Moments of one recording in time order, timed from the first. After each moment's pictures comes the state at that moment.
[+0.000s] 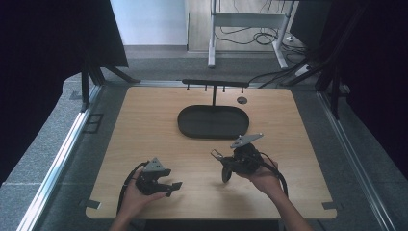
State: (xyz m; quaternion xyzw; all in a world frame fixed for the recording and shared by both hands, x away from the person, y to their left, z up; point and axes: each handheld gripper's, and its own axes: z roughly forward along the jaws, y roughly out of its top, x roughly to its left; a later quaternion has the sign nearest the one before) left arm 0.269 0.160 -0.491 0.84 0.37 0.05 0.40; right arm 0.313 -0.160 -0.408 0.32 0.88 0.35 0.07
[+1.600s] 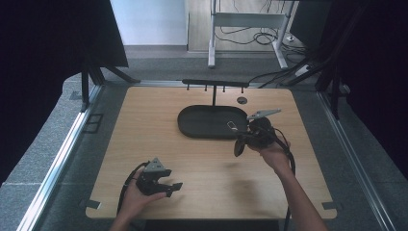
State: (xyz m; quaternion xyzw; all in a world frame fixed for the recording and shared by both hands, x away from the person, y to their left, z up) left arm 0.269 0.159 -0.492 0.84 0.36 0.05 0.40; right arm 0.373 -0.196 -0.378 0.40 0.83 0.36 0.13
